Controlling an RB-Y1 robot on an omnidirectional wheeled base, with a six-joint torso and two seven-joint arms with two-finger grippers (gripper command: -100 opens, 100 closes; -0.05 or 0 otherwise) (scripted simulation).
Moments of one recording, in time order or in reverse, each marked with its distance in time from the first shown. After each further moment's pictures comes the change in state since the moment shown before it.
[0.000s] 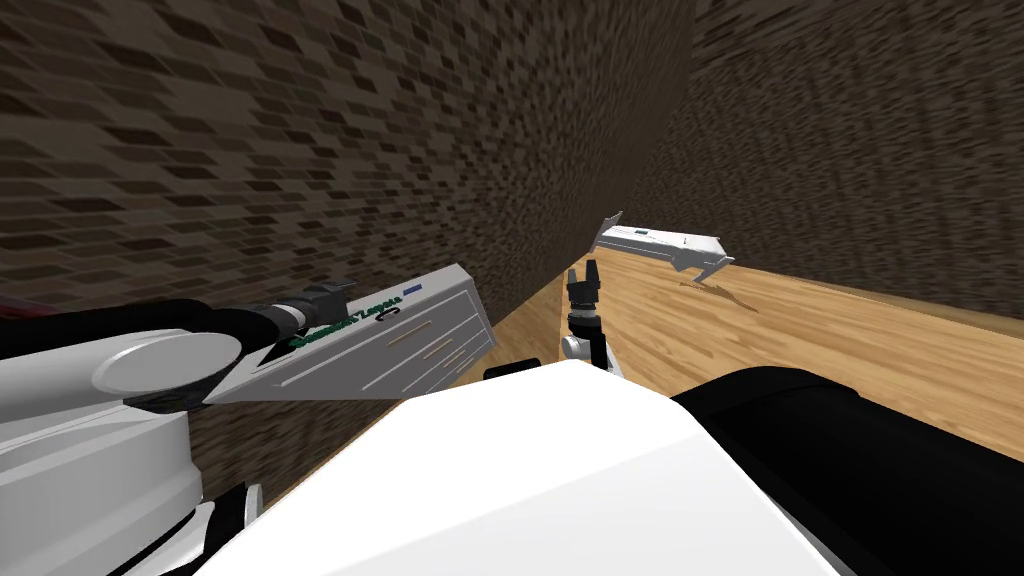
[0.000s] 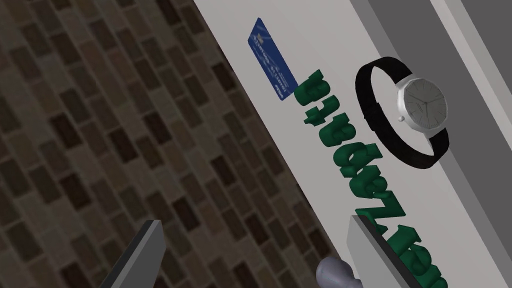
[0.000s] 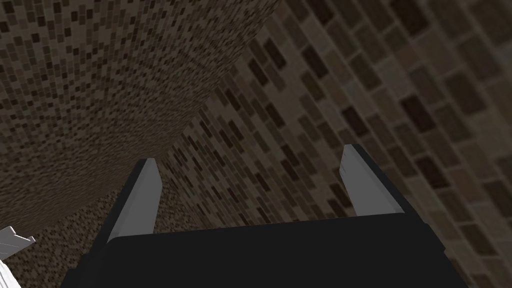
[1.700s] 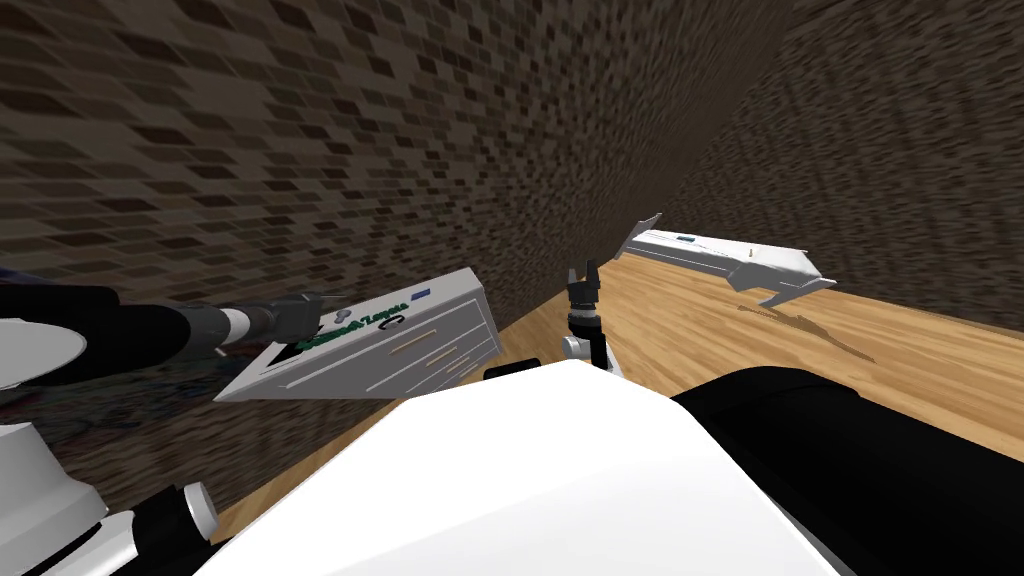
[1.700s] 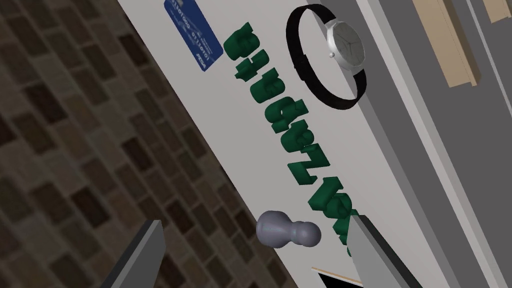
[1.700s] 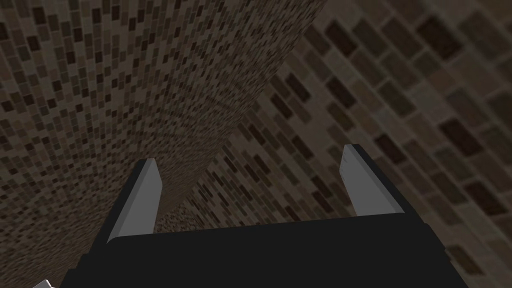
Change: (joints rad) left arm -0.078 0.148 0.114 0.076 0.217 0.437 0.012; right arm 0.000 0.000 0.000 0.000 0.000 0.000 0.000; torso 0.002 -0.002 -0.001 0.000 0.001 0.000
